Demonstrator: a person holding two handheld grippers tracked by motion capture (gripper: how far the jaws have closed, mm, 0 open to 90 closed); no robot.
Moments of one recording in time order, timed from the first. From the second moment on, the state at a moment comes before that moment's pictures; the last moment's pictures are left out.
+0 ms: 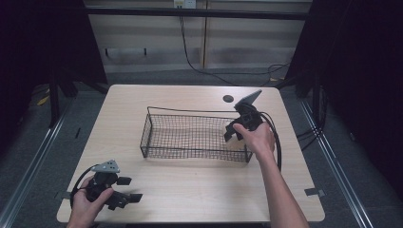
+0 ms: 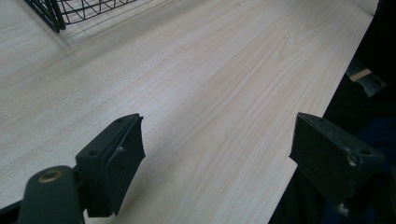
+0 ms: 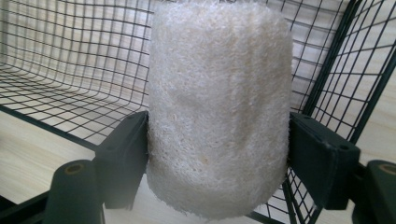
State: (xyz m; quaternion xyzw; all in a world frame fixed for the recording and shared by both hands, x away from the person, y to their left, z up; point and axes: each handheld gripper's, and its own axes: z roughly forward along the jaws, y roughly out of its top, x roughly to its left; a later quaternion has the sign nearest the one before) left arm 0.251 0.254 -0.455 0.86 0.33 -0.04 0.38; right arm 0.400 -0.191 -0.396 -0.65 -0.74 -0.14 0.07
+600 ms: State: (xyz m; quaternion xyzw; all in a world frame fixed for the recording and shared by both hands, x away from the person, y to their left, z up) left arm 0.251 0.254 -0.455 0.86 0.34 -0.04 0.38; right arm 0.402 -0.187 -0.420 -0.67 -0.74 -0.10 0.07
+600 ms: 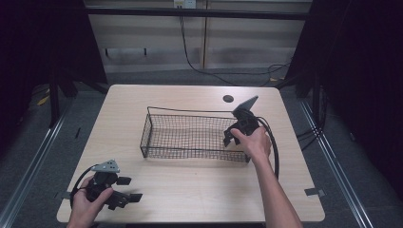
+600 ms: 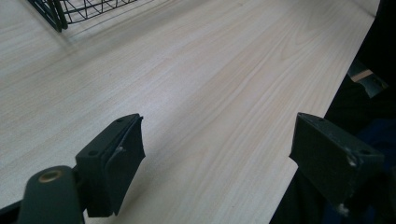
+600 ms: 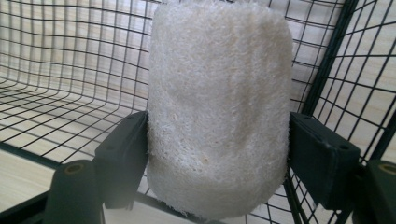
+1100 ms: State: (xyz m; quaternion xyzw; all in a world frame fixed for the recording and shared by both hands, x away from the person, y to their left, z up) left arm 0.252 0.253 -0.456 0.86 0.34 -0.04 0.38; right arm 0.405 -0.182 -0.429 -0.67 -0.74 -0.08 0.08
